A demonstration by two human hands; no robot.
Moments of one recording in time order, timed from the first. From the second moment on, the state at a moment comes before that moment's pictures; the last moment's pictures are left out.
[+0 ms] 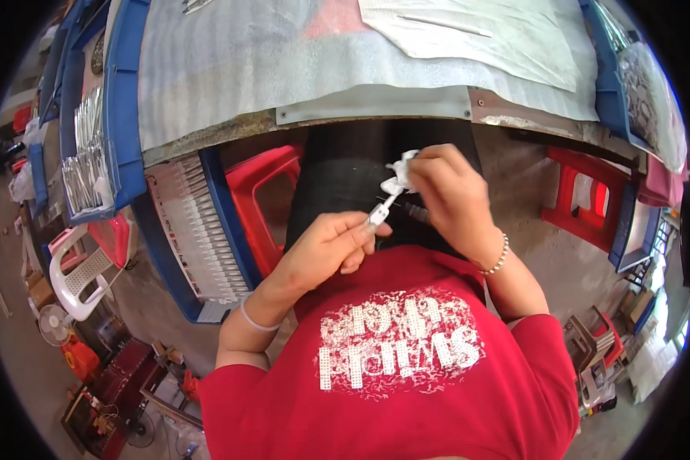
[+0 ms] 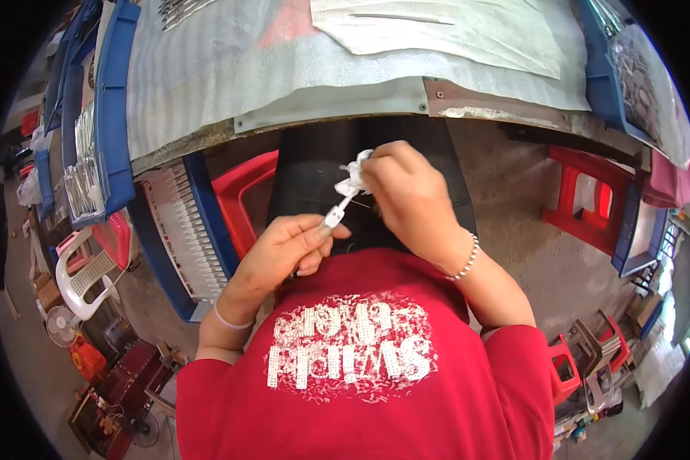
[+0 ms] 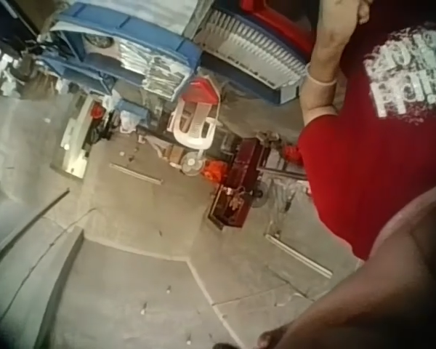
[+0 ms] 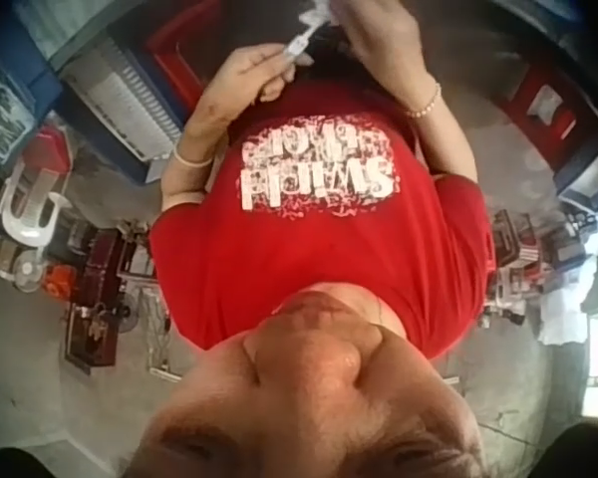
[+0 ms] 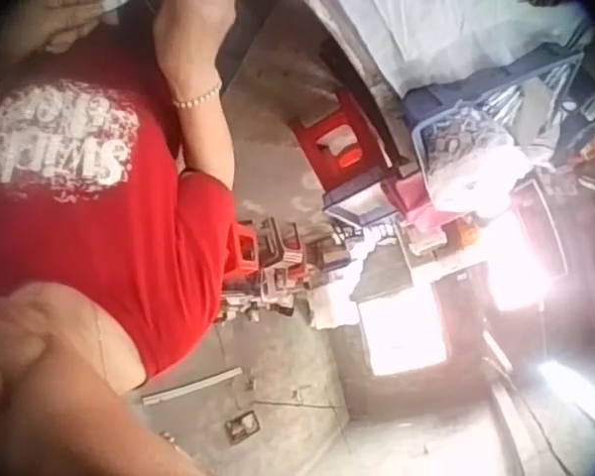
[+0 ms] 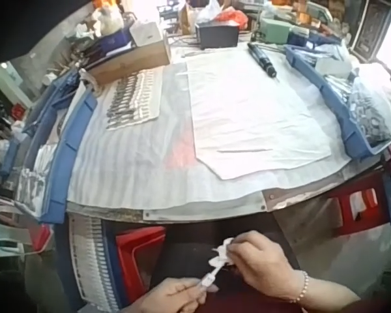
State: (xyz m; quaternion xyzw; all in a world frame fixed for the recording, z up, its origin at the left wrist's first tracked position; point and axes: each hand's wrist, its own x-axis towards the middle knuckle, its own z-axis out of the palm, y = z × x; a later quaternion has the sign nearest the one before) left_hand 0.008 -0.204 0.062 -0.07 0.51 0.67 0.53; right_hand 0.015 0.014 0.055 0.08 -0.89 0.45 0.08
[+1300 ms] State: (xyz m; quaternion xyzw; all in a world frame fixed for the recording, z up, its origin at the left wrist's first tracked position) left_hand 0.013 -0.226 0.072 0.30 0.84 0.42 0.14; right_hand 0.001 -0.009 0.074 0.12 -0.84 0.52 0.05
